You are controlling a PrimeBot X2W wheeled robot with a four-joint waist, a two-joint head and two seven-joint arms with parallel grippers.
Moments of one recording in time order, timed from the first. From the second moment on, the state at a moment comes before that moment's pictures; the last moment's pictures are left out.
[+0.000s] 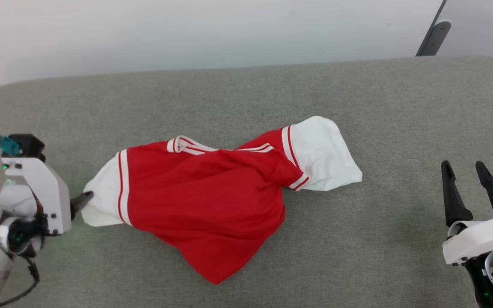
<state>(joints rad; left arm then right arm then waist) -0.70 0.74 -0.66 0.63 -1.05 -0.07 0.53 -0.19 -0.13 -0.11 0.08 0.27 0.13 0.02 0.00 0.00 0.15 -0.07</state>
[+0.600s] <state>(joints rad) -0.71 0.74 -0.69 0.66 -1.06 -0.06 0.60 -0.18 -0.13 -0.10 0.04 0.27 0.13 0.05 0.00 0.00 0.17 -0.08</state>
